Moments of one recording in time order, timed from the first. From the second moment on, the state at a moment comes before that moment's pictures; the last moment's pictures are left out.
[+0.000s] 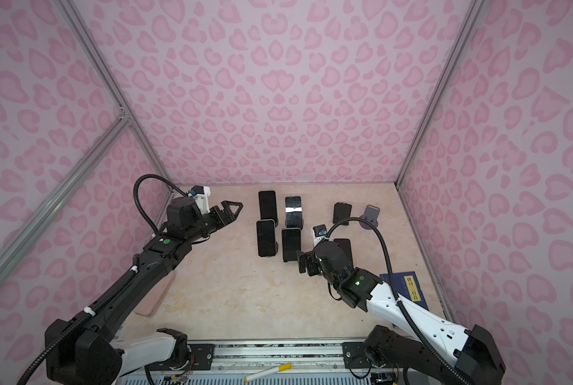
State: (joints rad) left arm -0.29 1.21 0.99 -0.16 0.27 -0.72; right arm 0.78 1.01 0.68 -0.21 0.30 0.34
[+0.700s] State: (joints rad) left arm -0.23 1.17 0.95 -0.11 0.23 -0.76; right arm 0.77 1.16 0.83 -0.25 0.34 0.44
